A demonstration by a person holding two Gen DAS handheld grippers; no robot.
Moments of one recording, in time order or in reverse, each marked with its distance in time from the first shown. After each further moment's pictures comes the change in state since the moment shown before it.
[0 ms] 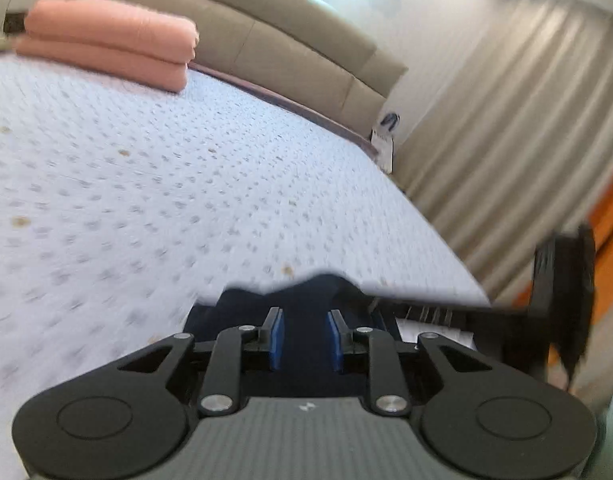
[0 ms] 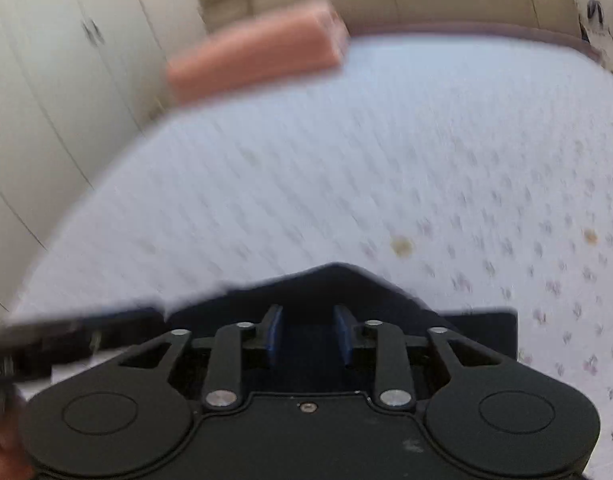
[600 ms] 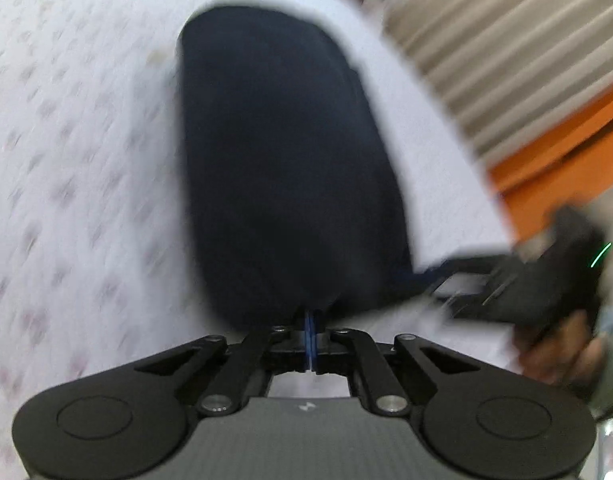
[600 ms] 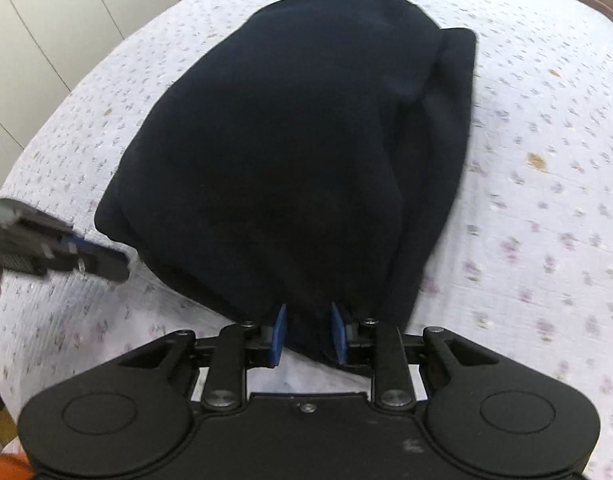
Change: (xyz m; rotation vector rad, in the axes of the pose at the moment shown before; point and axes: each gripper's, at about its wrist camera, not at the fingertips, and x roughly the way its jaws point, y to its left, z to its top) left arm -0.090 -0.022 -0.167 0.008 0.483 0.035; right arm -0.122 0.014 -0.185 -0.162 0.291 0.046
